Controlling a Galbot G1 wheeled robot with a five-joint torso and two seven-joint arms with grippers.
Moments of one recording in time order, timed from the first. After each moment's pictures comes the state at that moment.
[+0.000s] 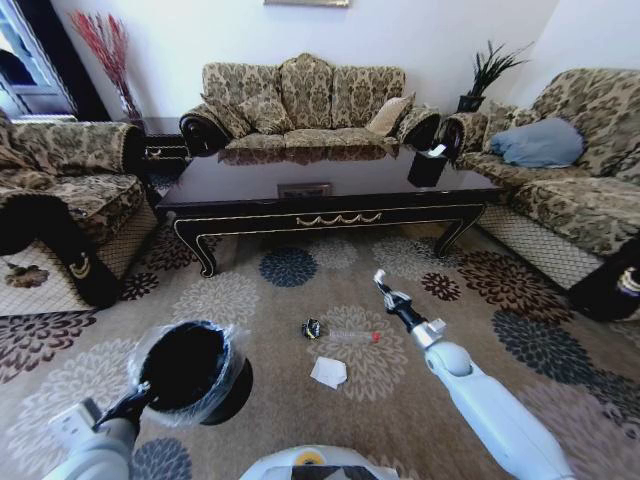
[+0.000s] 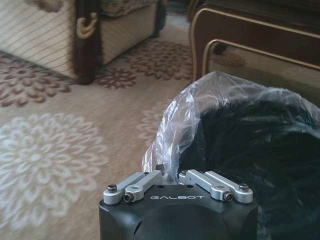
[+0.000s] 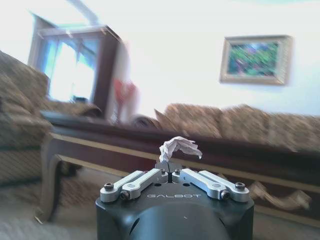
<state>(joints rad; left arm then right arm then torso) 1.81 -1.39 -0.93 -2.45 -0.84 0.66 -0.52 -1.02 0.90 0.18 1.63 0.52 0.39 -0.20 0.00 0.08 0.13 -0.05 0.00</state>
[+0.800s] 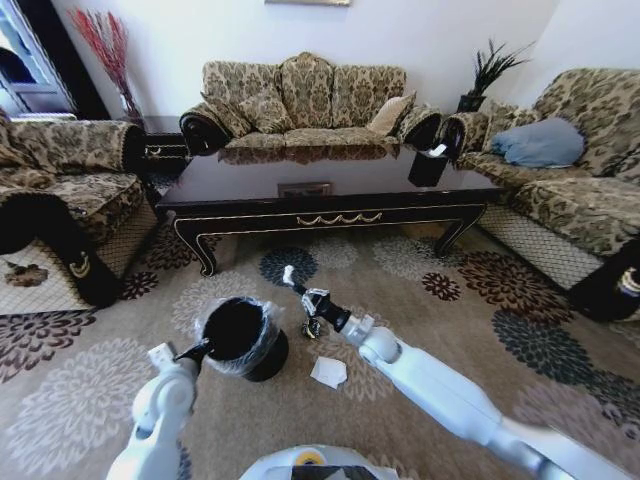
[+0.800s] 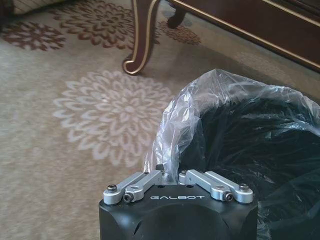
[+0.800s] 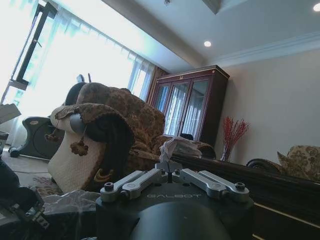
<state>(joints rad) 1.36 -1.40 -0.65 -2.04 -0.81 0.65 -0.50 -0.64 1.00 -0.42 1.54 0.45 0.53 -0.20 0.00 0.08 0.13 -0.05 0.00</state>
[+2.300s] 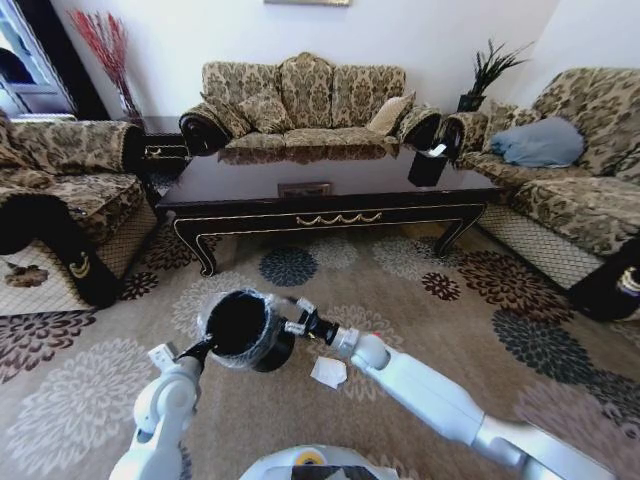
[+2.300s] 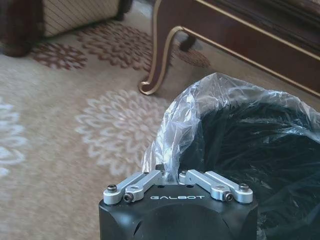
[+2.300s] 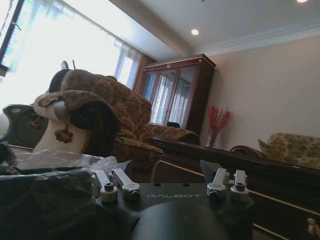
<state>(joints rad) 1.45 -1.38 -0.76 -2.14 -0.87 0.62 -0.49 -0.73 1.00 -0.29 1.54 0.42 0.49 -0.23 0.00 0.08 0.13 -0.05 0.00</state>
